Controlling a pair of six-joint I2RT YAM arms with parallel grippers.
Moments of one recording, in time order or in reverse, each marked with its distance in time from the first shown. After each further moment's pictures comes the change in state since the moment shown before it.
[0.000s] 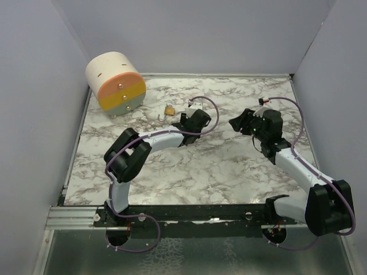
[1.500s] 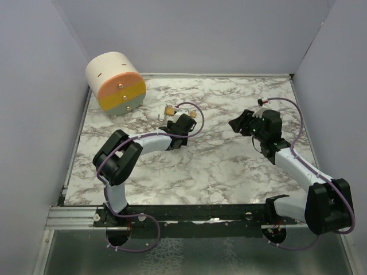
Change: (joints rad) left arm 0.090 -0.111 -0.230 -0.034 0.084 -0.010; right arm -0.001 0.014 -0.006 0.000 -0.007 -0.007
